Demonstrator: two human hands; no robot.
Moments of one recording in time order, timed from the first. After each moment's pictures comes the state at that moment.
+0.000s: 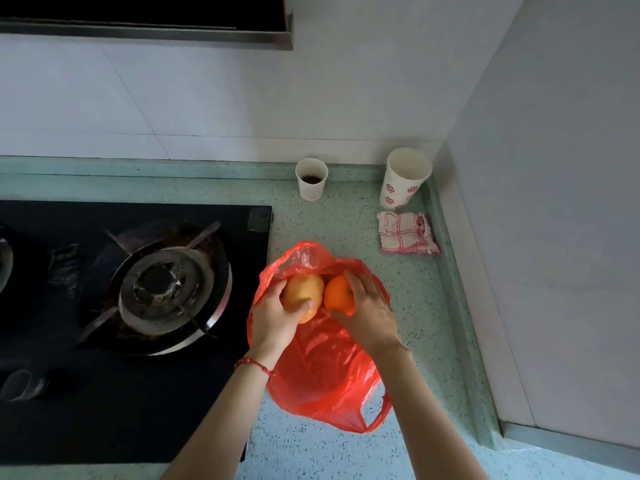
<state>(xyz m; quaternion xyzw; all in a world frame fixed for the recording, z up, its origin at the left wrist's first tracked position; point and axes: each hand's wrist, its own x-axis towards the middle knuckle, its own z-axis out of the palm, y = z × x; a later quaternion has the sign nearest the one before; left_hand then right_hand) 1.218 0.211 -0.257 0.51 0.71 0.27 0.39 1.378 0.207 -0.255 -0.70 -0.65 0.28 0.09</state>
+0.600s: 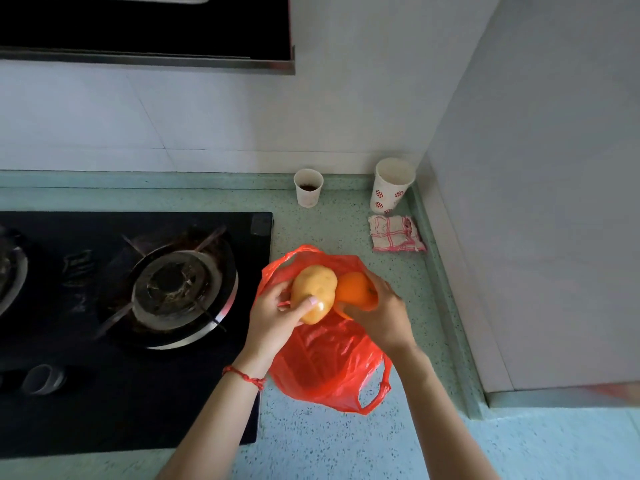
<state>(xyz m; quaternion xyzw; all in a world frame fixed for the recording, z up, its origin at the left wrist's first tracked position) 1.204 0.178 -0.214 0.44 0.59 0.39 0.55 1.383 0.169 -0.217 -0.72 -0.54 0.34 0.27</state>
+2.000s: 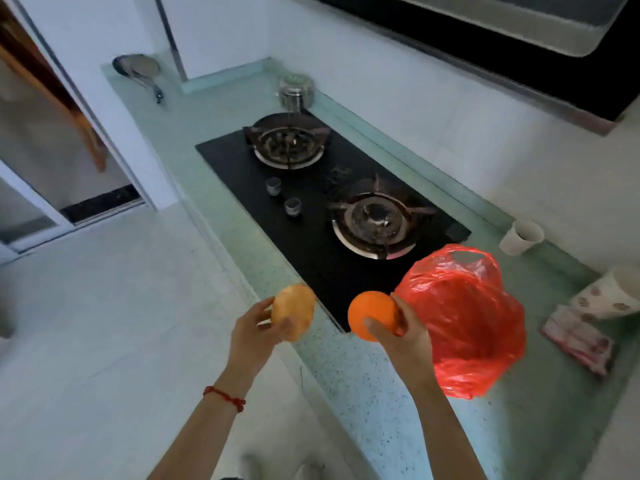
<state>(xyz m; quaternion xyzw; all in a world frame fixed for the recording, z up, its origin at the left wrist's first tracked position) 1.150 -0.099 -0.206 0.08 0.79 0.54 0.29 1.307 0.062 -0.204 -0.45 -0.69 0.53 0.19</state>
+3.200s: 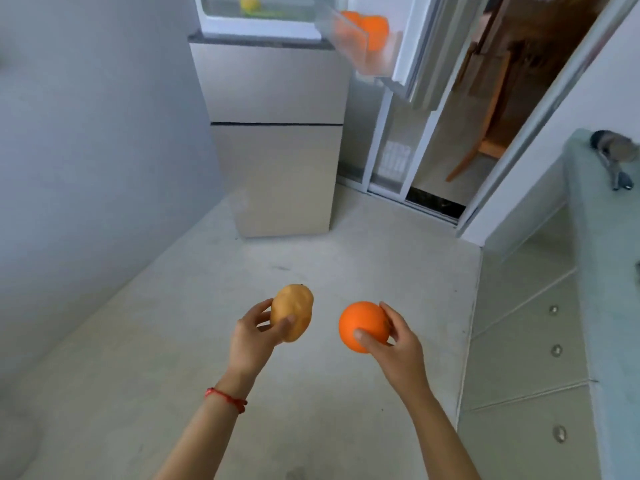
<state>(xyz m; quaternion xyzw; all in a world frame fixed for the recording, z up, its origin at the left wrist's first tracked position) 1.143 -0.618 -0.205 -0.35 0.68 0.64 -0.08 1.074 -0.415 -0.200 0.02 -0.82 0.56 -0.15</state>
